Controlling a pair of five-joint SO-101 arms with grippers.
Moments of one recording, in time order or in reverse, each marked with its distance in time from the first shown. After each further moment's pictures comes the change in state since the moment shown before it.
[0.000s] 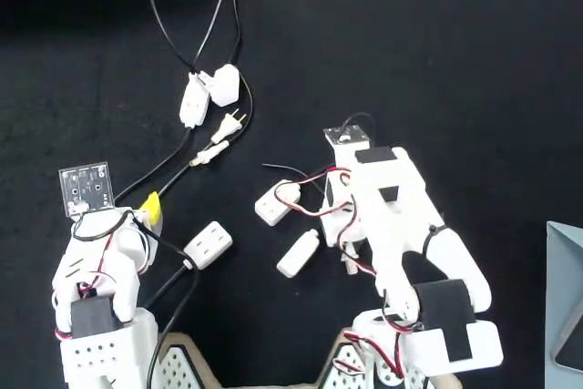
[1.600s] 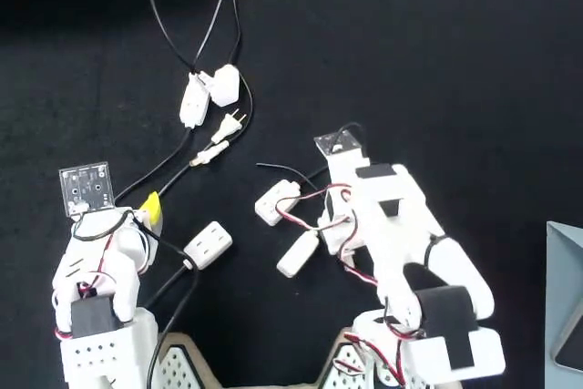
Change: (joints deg) left arm 0.0 0.0 0.0 0.0 0.0; right arm 0.1 -0.4 7.2 -11.8 7.0
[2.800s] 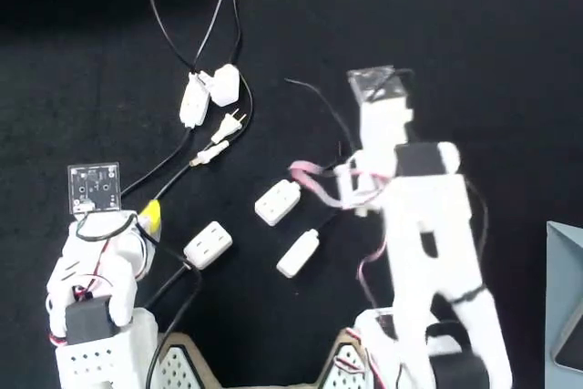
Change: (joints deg) left arm 0.0 0.0 -5.1 5.7 -6.1; right arm 0.9 -23.8 -15.7 18.0 -3.3
